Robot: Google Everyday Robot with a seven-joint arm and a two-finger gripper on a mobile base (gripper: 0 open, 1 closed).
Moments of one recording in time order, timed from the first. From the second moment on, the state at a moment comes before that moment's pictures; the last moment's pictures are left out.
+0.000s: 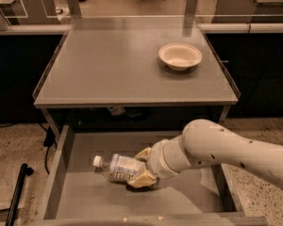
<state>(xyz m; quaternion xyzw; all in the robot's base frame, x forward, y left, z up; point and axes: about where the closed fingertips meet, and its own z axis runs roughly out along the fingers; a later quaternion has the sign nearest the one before) 0.437 0.005 0.657 -0.59 0.73 0.21 0.28</state>
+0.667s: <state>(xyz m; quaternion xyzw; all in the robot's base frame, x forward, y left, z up) 0.450 0.011 0.617 -0.58 0.73 0.14 0.34</state>
